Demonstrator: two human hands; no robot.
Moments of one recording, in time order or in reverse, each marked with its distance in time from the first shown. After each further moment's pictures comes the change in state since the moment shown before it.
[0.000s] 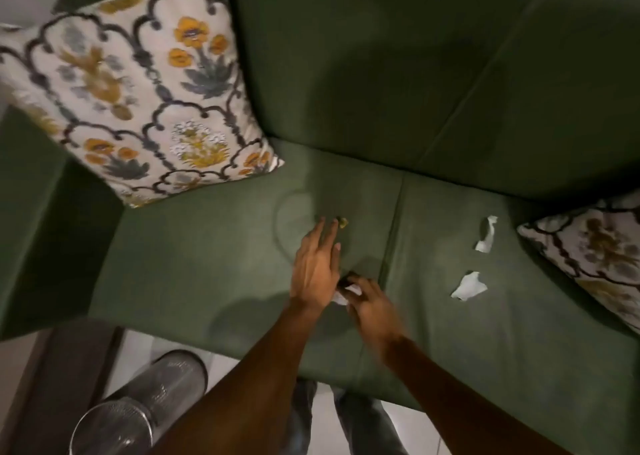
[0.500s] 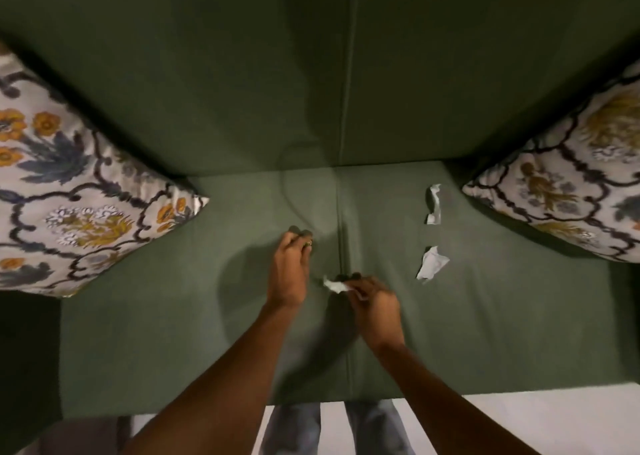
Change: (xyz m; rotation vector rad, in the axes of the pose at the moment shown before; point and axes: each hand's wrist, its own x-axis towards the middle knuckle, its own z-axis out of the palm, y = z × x) left_hand 0.060 0.027 0.039 0.003 -0.104 0.060; right_hand -0.008 0.055 -0.003 0.575 0.352 0.501
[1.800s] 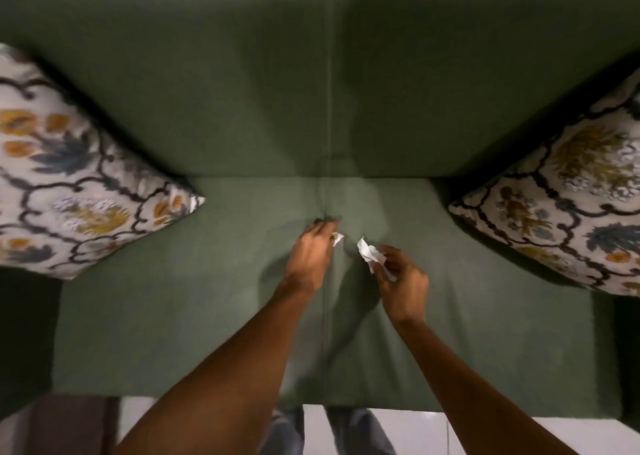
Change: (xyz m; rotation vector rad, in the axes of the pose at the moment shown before) left_hand 0.024 0.083 0.025 0.091 -0.090 0.209; right_hand 0.049 0.030 -0.093 0.175 0.259 0.027
